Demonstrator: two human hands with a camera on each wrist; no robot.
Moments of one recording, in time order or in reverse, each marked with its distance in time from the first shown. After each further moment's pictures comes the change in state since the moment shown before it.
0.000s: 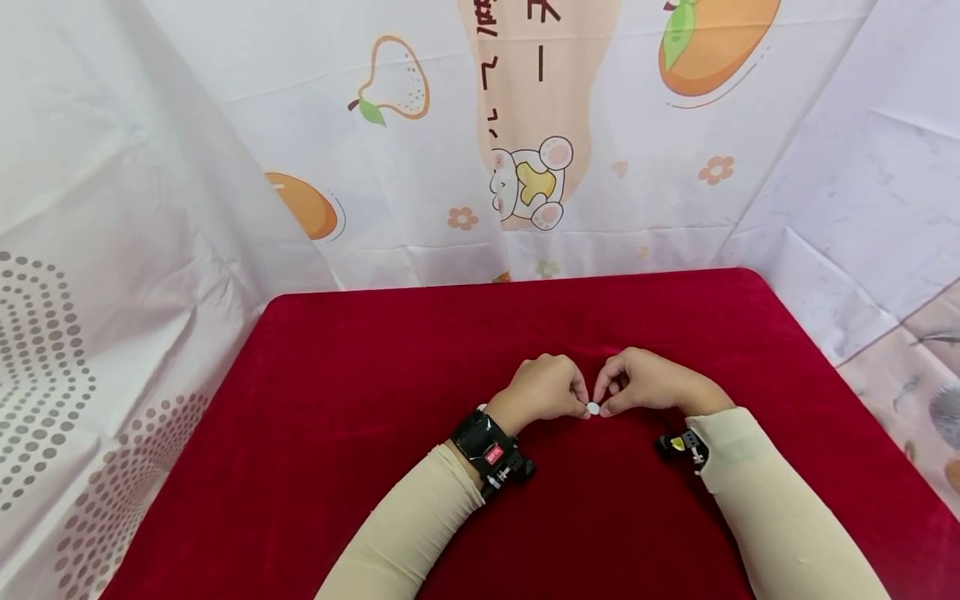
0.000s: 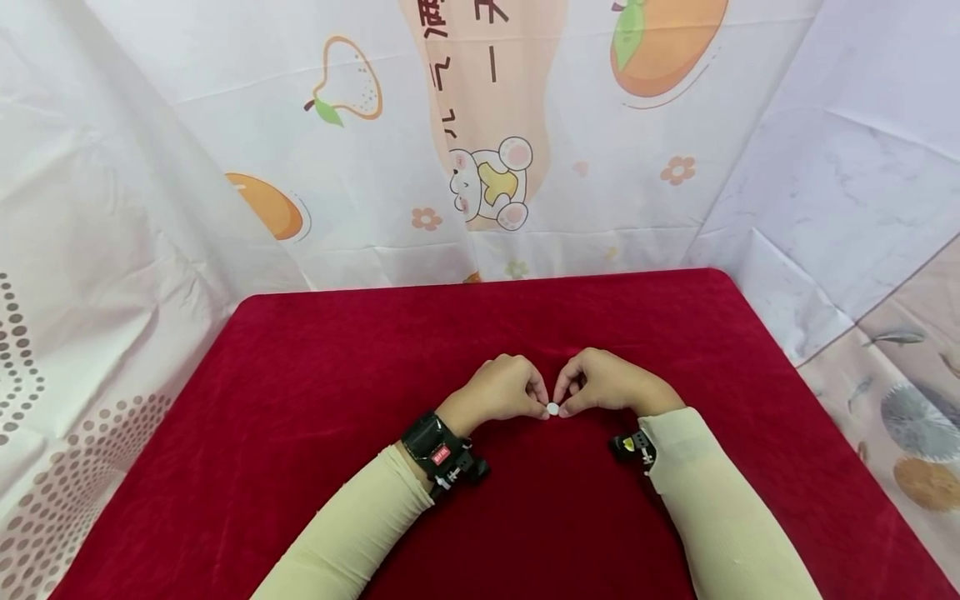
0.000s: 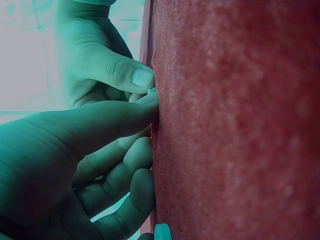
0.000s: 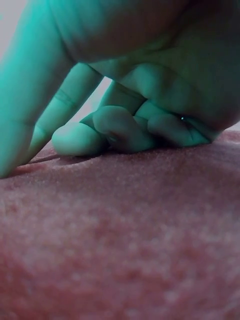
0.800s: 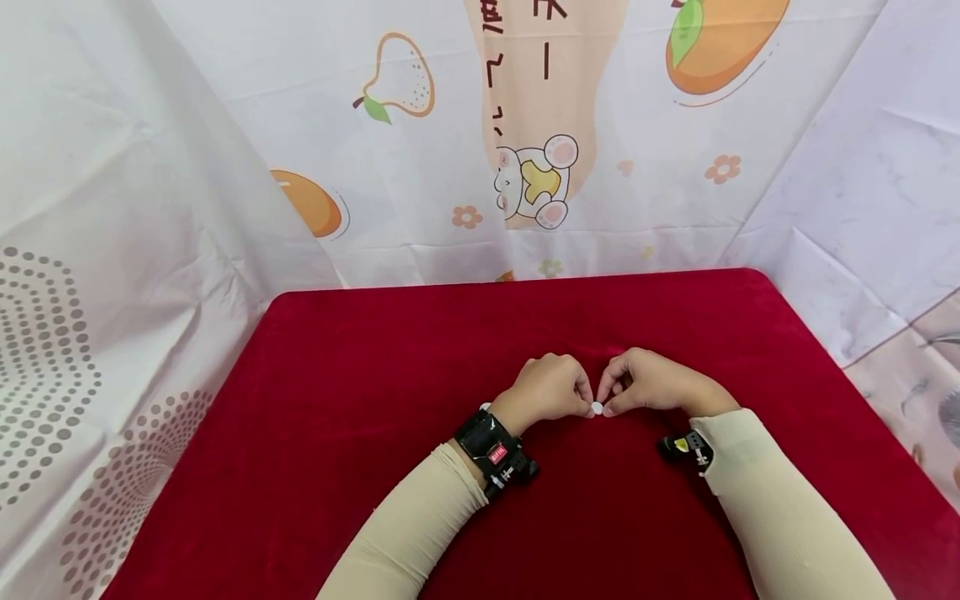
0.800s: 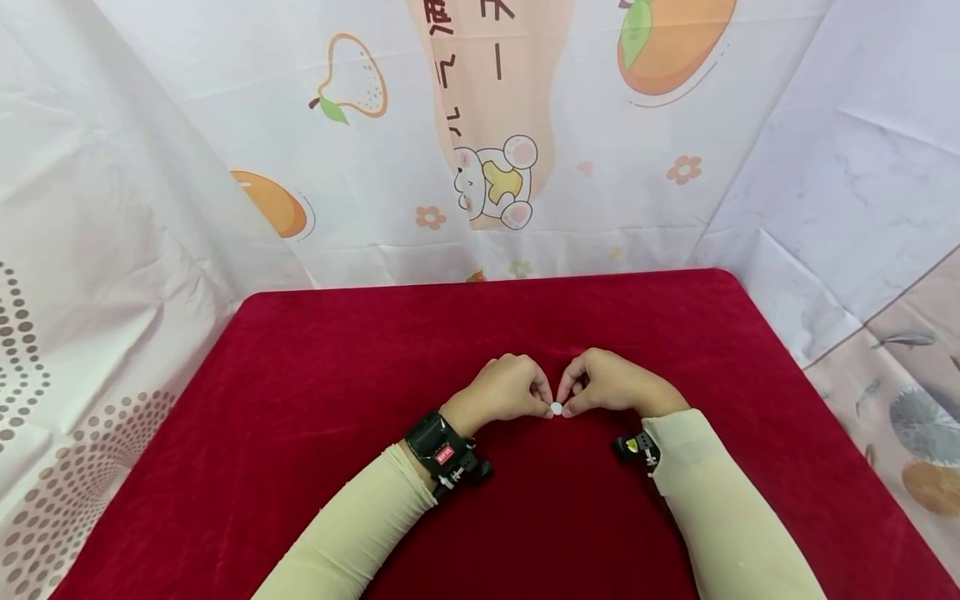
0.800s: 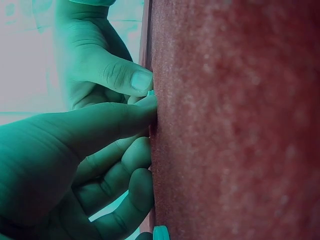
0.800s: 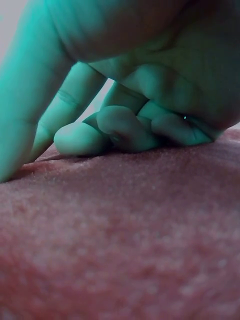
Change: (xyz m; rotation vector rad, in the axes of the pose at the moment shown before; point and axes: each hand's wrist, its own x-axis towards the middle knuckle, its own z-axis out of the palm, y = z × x) left_hand -0.001 0.001 0.001 0.009 0.011 0.008; right_hand 0.002 0.002 0.002 0.010 0.005 0.019
